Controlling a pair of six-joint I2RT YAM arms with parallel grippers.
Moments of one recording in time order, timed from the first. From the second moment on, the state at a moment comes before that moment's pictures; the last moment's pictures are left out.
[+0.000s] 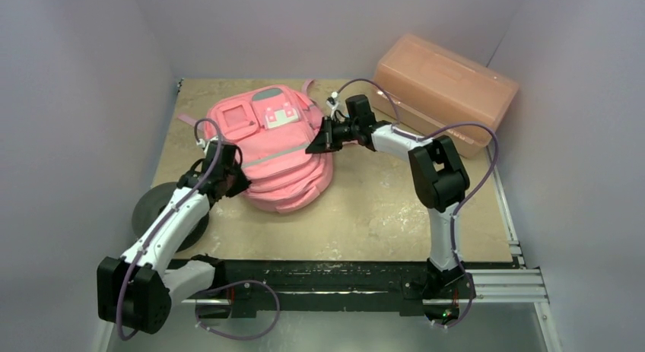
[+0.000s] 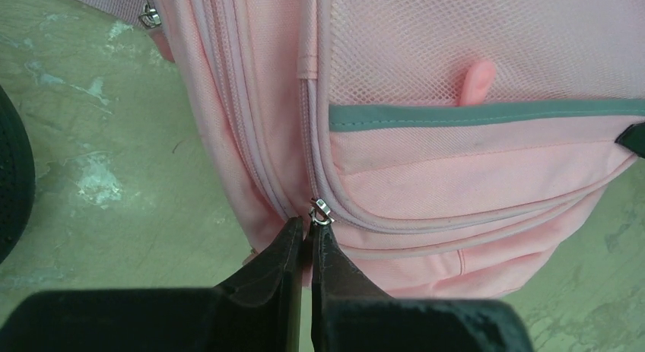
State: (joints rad) left arm -0.29 1.04 0.76 -0.62 -0.20 -0.74; right arm 0.46 2.06 1.42 0.01 -0.77 0.60
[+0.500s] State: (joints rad) left arm -0.10 1.14 0.87 -0.65 -0.01 -0.68; right arm 0.46 2.15 1.65 -0.21 -0.74 0.40
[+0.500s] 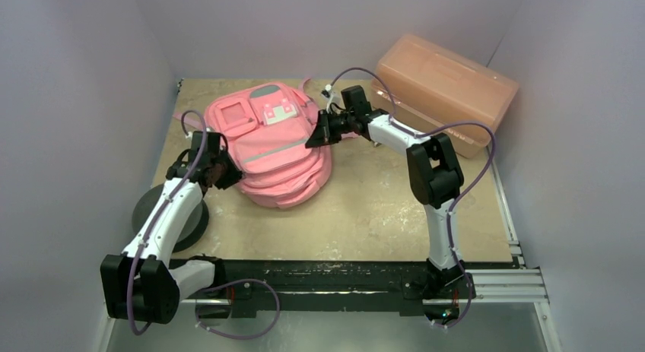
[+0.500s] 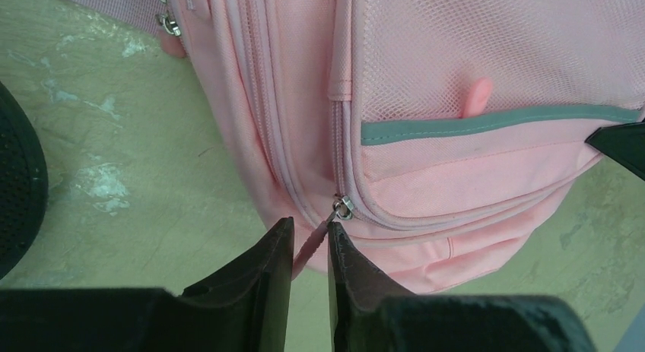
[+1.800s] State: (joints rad) left arm -0.72 1.78 1.52 -0.83 -0.38 0.13; right arm 0.33 1.30 0.84 0.10 -0.19 0.58
